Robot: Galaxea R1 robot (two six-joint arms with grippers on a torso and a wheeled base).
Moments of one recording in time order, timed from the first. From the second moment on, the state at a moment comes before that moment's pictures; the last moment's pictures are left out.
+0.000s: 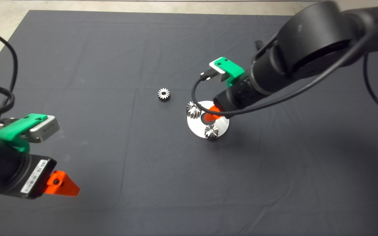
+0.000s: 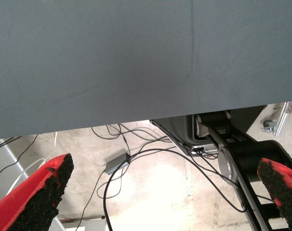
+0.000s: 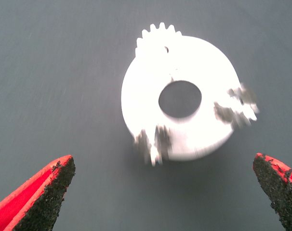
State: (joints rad) left arm -0.76 1.97 -0.44 -0.15 1.53 -1.41; right arm 0.51 2.71 -0.95 -0.44 -1.40 1.18
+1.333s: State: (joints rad) left arm -0.76 1.98 -0.43 -0.15 1.53 -1.41; right arm 0.29 2.85 -1.22 -0.86 -1.44 1.15
